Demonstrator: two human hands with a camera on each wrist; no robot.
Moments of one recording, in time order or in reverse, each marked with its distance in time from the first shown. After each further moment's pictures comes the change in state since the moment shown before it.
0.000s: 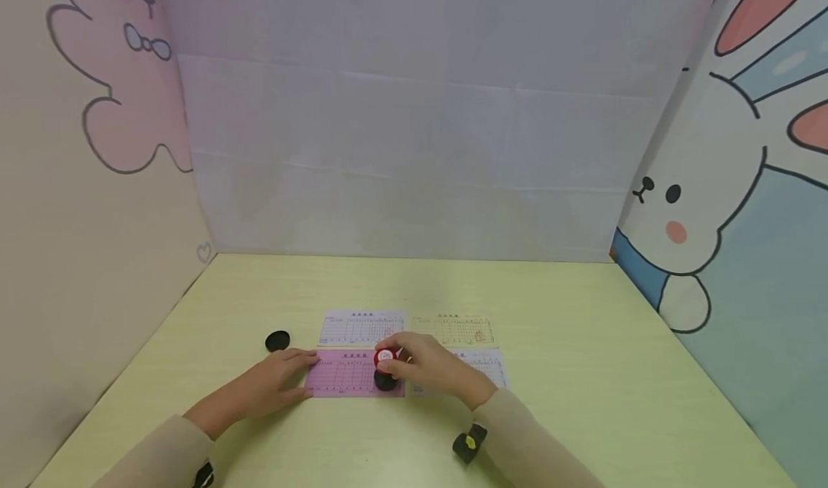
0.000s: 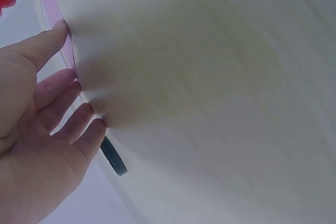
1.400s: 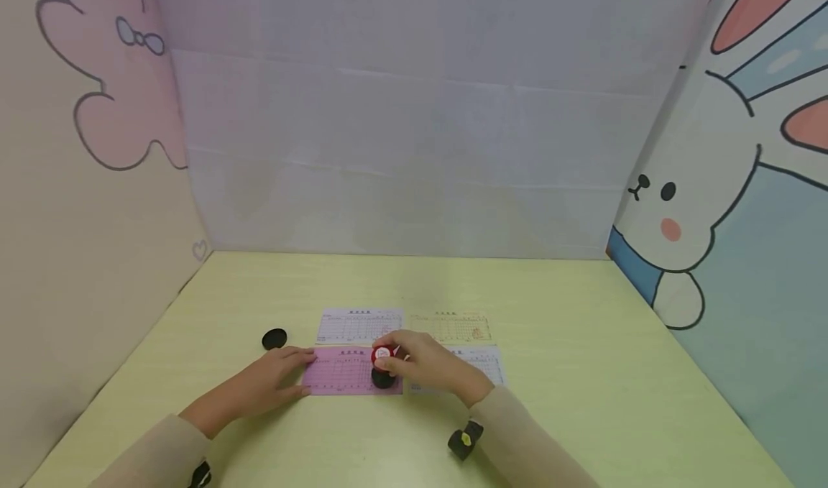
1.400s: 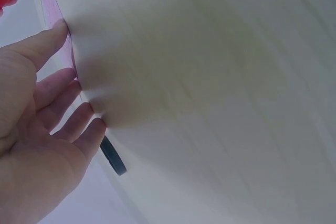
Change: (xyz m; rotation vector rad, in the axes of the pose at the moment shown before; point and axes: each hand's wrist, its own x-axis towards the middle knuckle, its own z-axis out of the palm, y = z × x) left_hand 0.000 -0.001 0.000 -0.009 -0.001 0.002; right_hand 0.001 0.000 0.001 0.000 -0.011 0.013
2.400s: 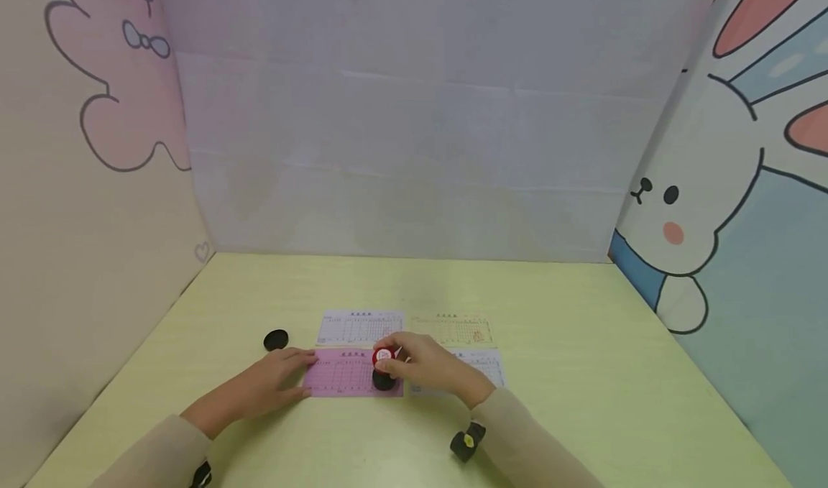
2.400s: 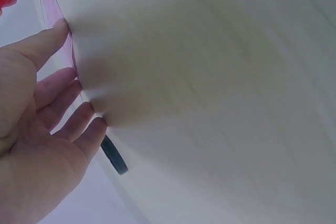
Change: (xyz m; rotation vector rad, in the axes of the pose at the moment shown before) left_hand 0.000 0.002 0.000 0.003 0.010 0.002; right_hand 0.001 -0.002 -0.001 0.018 0.006 0.042
